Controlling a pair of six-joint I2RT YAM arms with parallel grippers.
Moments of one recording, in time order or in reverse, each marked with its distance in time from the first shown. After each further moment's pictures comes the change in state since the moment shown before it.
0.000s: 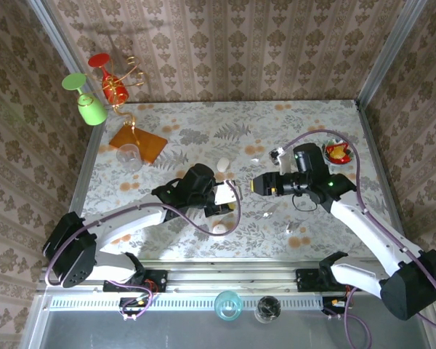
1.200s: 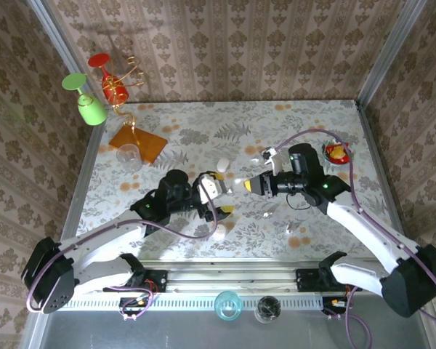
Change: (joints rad) left arm 0.089 -0.247 -0.221 0.312 0.169 -0.279; right arm 0.033 -0.024 -0.035 0.177 -0.044 -0.103
